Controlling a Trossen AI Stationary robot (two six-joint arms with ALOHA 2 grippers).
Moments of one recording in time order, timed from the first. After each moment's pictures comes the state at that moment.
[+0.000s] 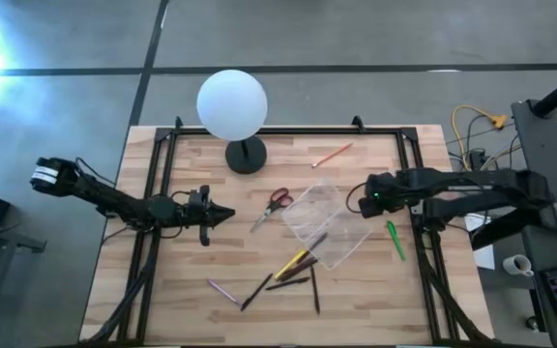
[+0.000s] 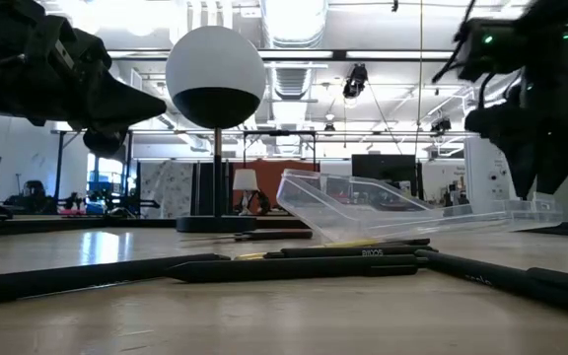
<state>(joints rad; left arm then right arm) -0.20 0.96 0.01 0.95 -0.32 -0.33 -0.17 1.05 0.61 -1.00 0.06 1.14</state>
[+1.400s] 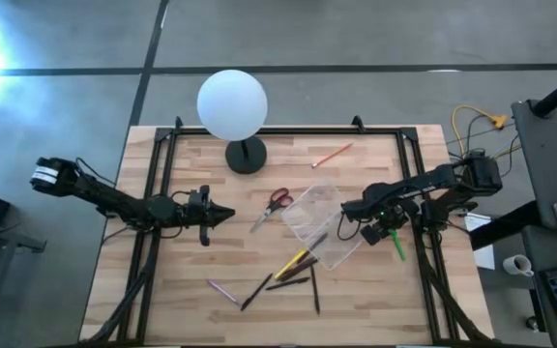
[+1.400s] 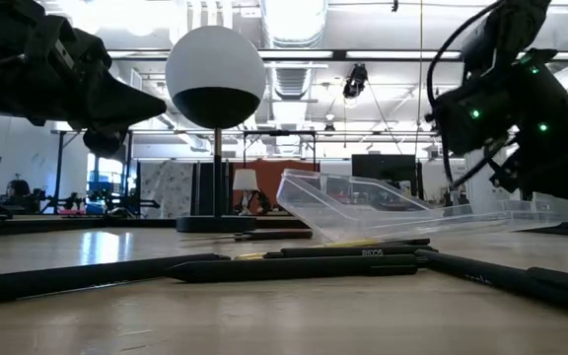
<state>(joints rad) -0.20 0.96 0.01 0.95 -0.32 -0.33 -0.02 1.56 0.68 -1.17 -0.17 1.00</state>
